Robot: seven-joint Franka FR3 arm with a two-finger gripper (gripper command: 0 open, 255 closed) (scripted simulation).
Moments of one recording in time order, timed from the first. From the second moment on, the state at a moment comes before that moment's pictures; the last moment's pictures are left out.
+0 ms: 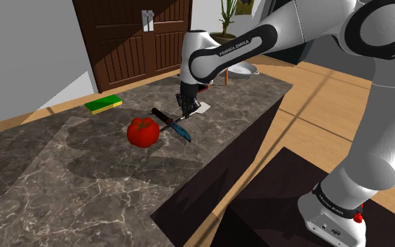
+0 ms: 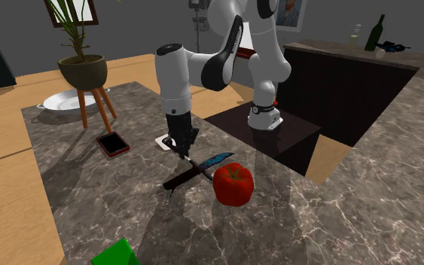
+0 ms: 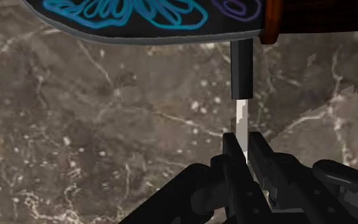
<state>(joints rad) -0.17 0.37 0.45 -1.87 -0.11 2.21 1.82</state>
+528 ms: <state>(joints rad) -0.17 0.34 0.46 -1.85 -0.10 2.16 1.81</state>
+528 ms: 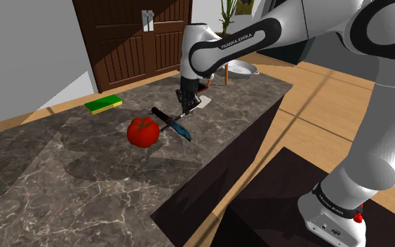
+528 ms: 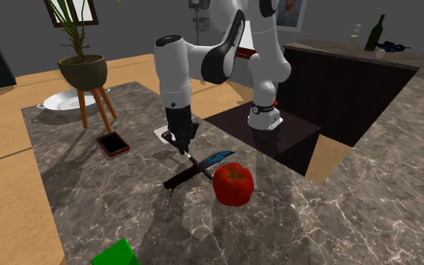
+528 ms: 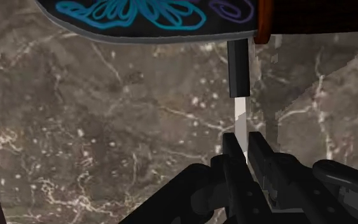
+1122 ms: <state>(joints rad) -0.18 0.29 0.47 -1.79 -0.07 2.06 1.79</state>
